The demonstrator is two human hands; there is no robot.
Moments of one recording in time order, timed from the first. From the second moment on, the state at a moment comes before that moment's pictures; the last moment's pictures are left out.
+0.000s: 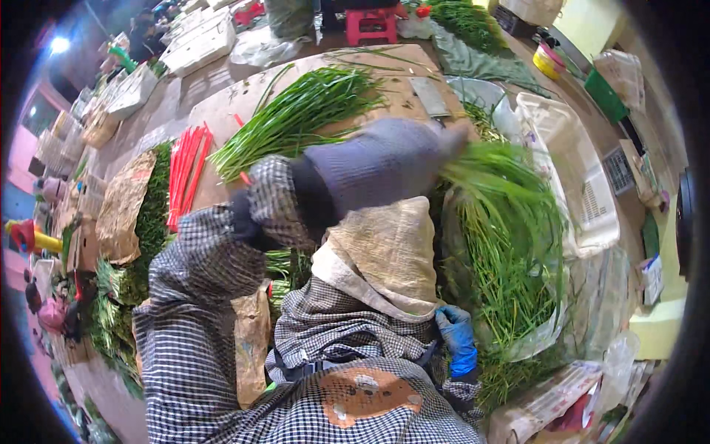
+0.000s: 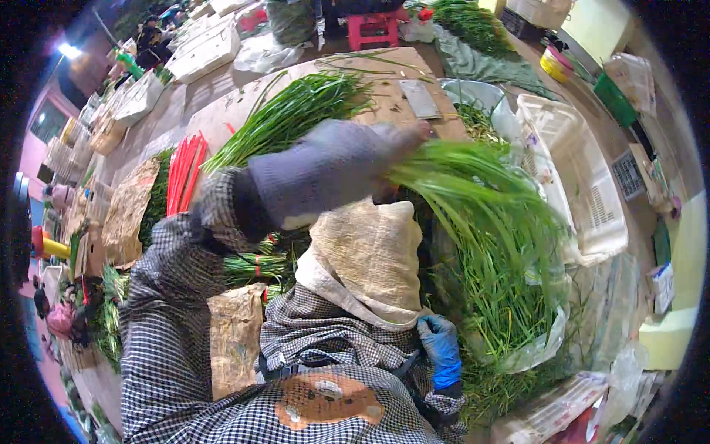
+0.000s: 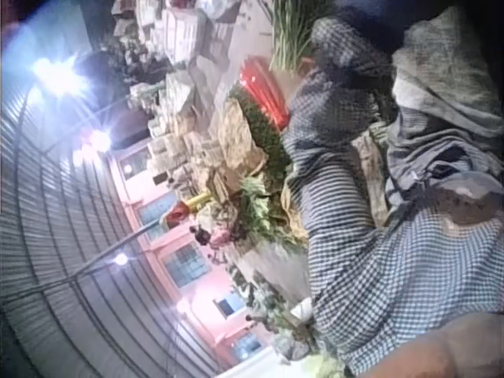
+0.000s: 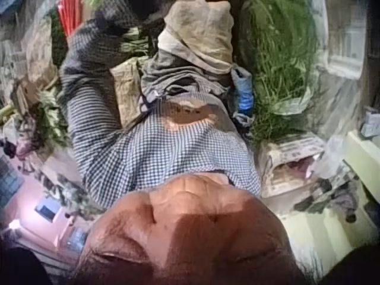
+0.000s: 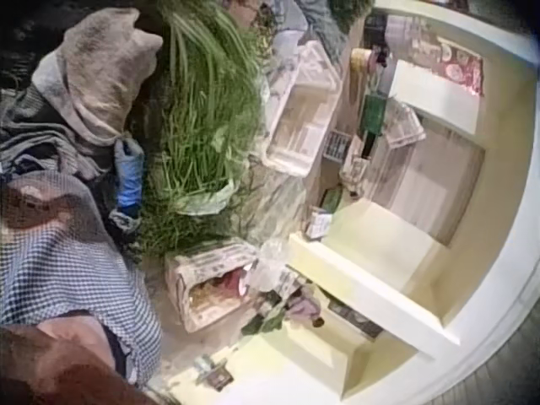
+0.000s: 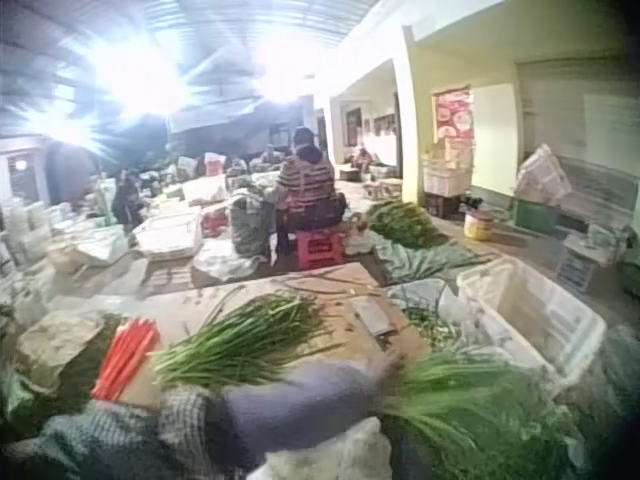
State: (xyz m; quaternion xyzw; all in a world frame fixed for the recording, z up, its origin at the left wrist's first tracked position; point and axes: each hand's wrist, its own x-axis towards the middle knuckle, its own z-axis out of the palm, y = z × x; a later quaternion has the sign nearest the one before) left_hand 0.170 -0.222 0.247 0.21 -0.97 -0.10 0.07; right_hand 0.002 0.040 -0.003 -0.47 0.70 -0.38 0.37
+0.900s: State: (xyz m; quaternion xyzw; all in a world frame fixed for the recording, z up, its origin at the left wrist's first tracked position) left_hand 0.508 -0.324 0.120 0.60 -0.74 -0.24 0.17; right_hand 0.062 -0.175 0.069 -0.57 0.61 -0.38 0.39
